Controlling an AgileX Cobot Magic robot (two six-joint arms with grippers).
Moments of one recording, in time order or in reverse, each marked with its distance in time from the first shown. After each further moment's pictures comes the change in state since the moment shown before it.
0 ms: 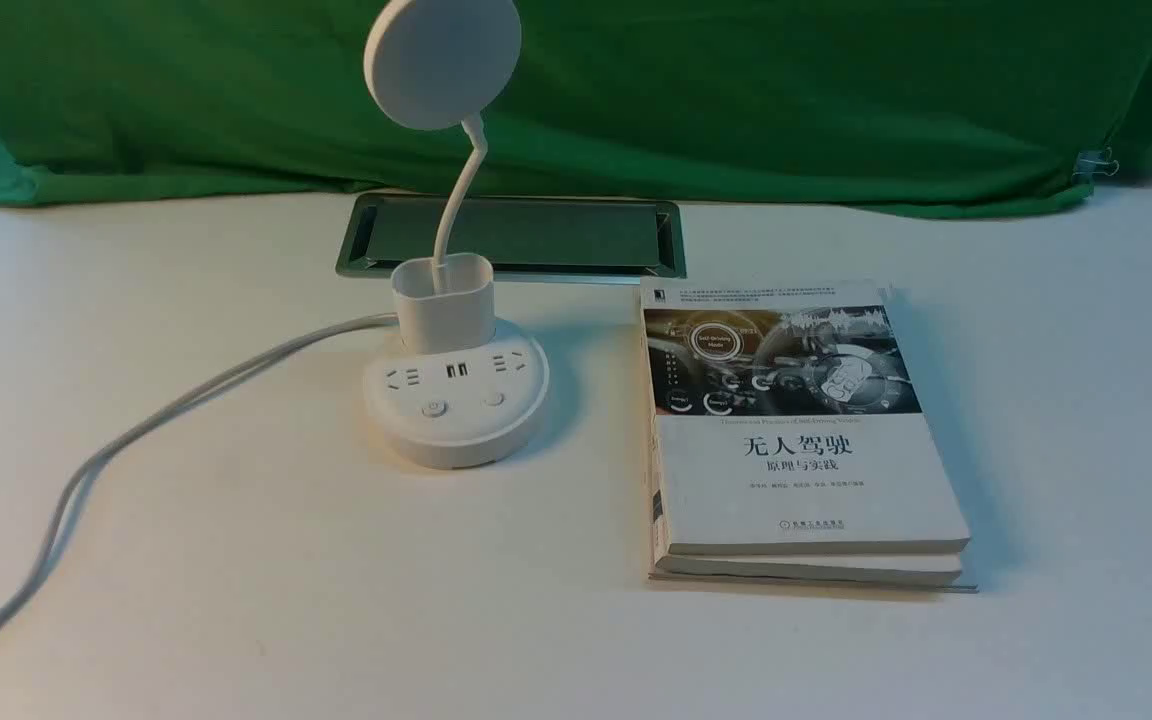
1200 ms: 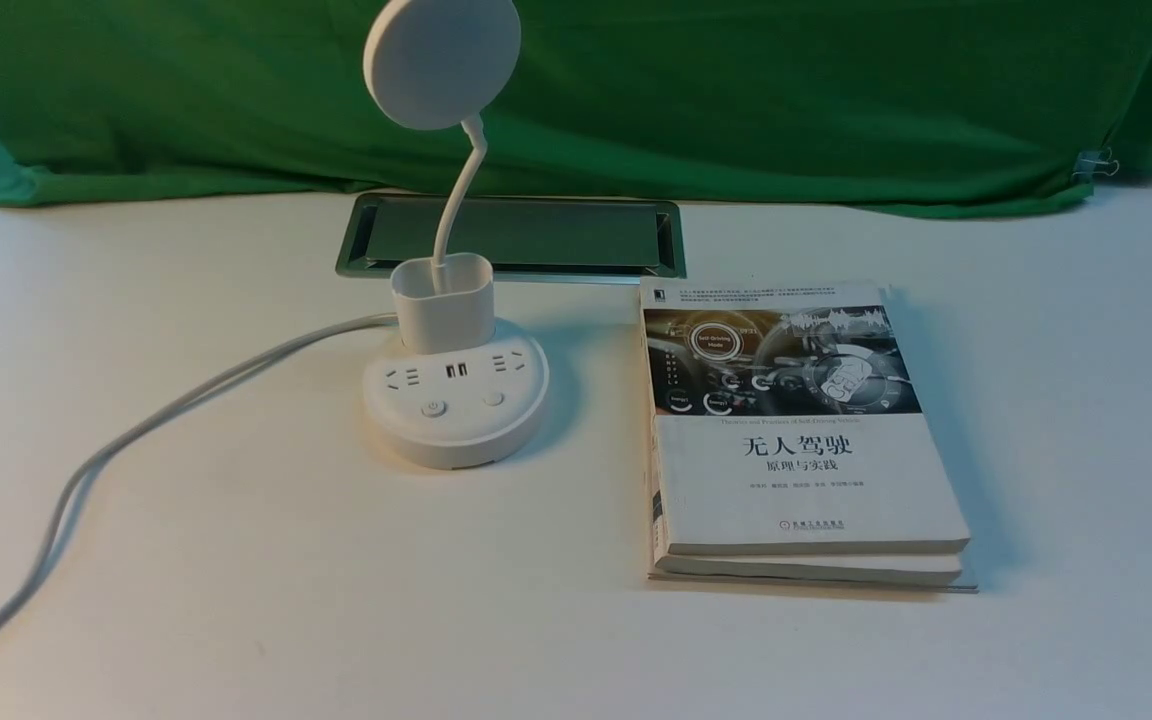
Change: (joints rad) right arm 0.000 0.000 0.000 0.000 0.001 0.000; left arm 0.000 0.000 0.000 0.037 -0.067 0.017
